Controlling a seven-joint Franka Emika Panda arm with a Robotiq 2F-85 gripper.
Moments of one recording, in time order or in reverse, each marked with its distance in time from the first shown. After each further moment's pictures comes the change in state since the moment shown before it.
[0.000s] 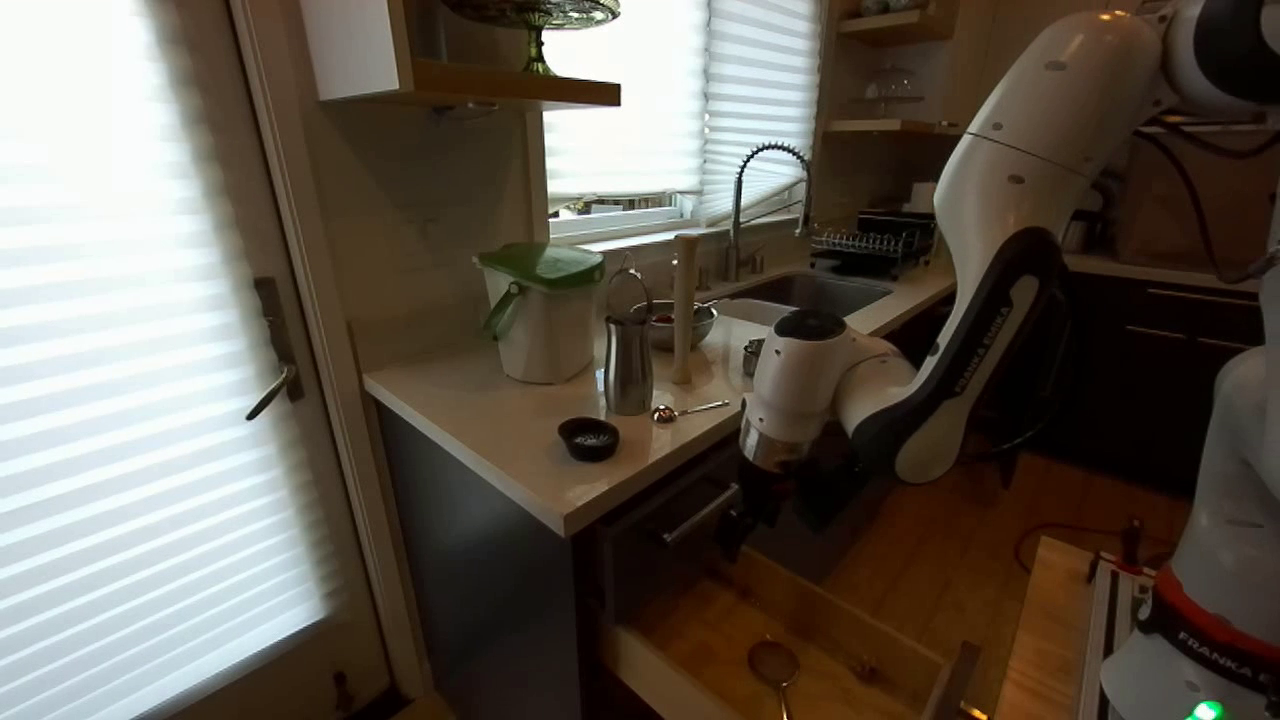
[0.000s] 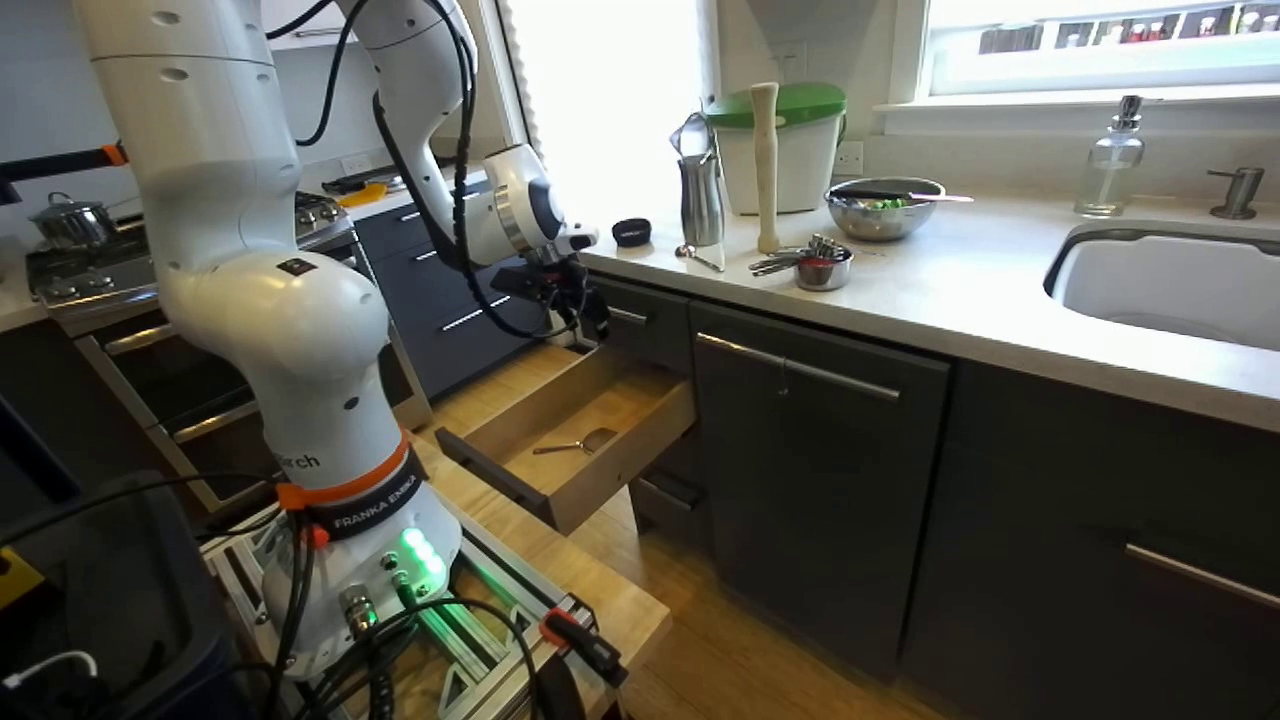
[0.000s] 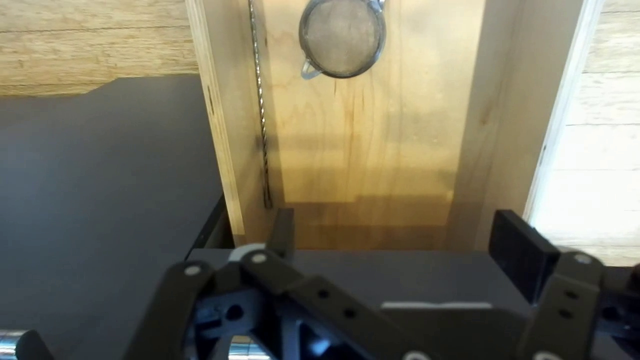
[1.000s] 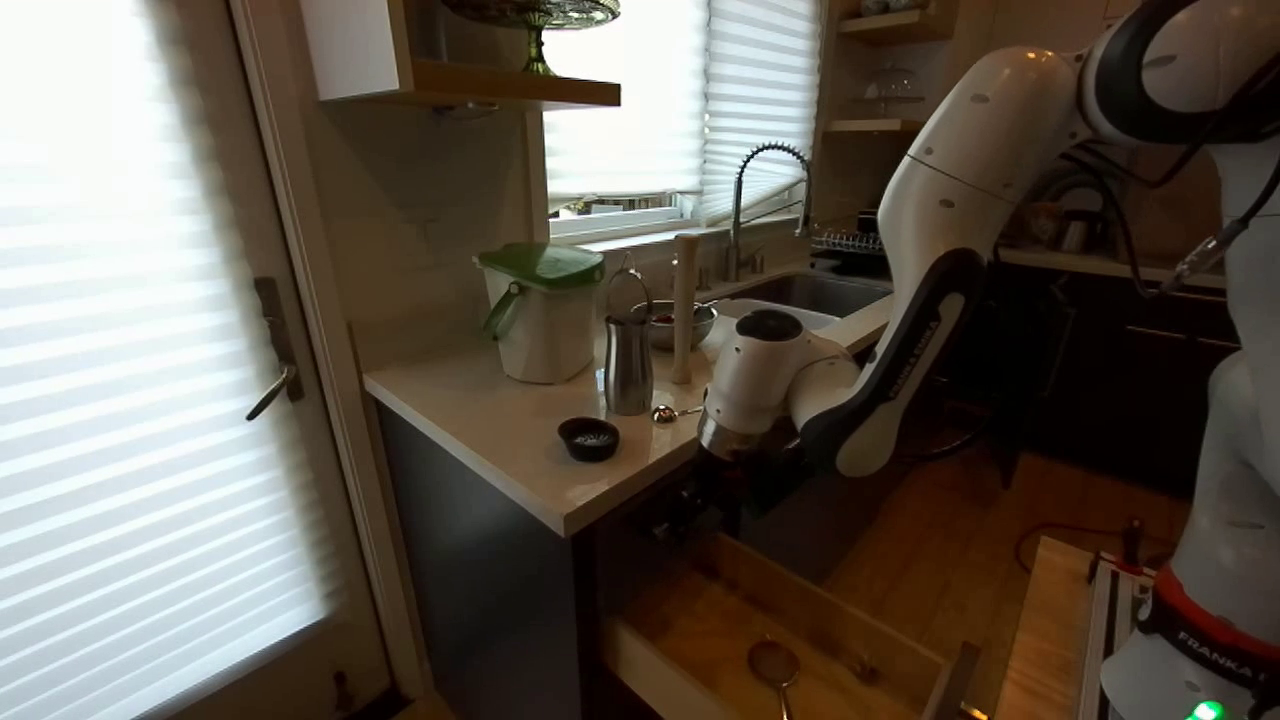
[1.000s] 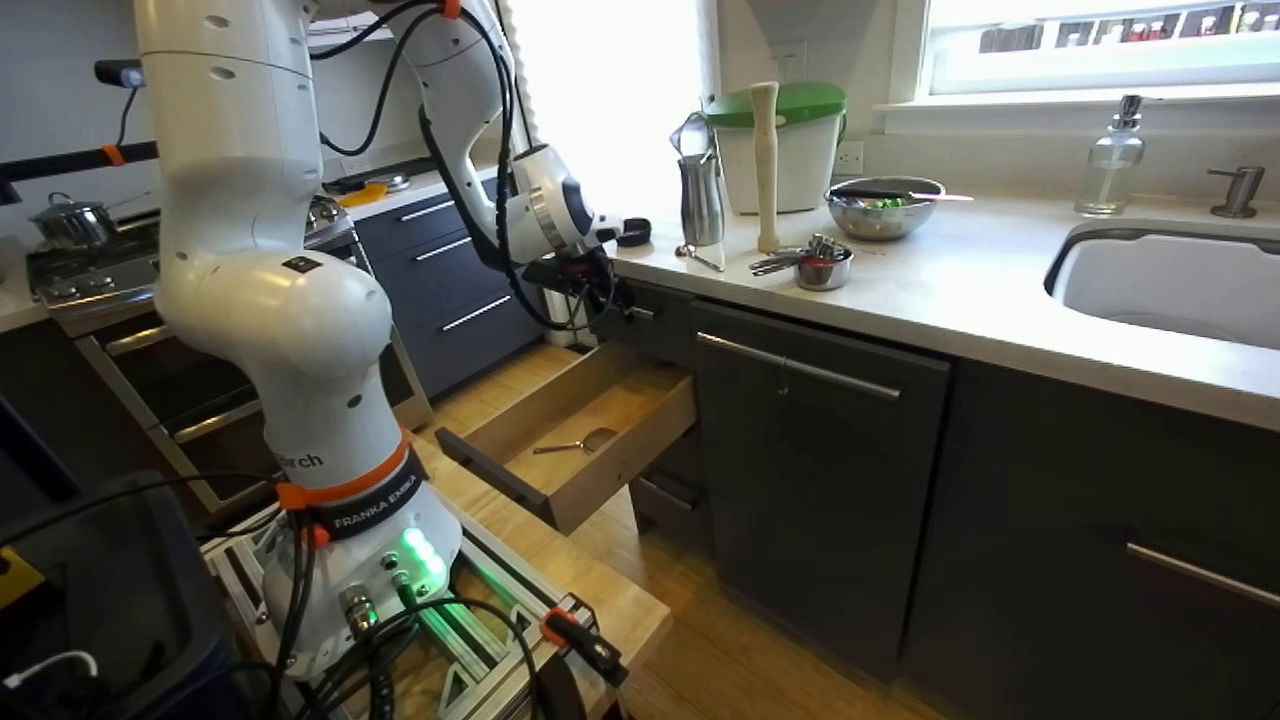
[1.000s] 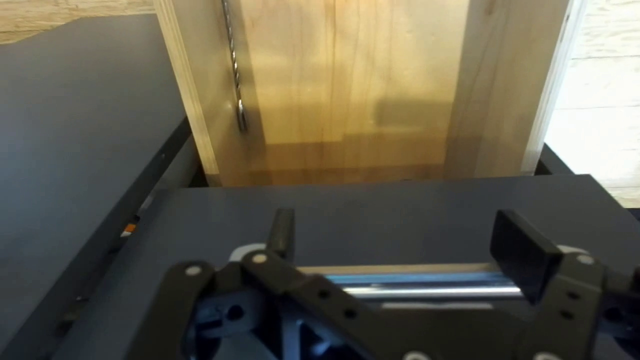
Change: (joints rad) arm 0.048 0.155 -0.090 0.191 -0.078 0.068 0.065
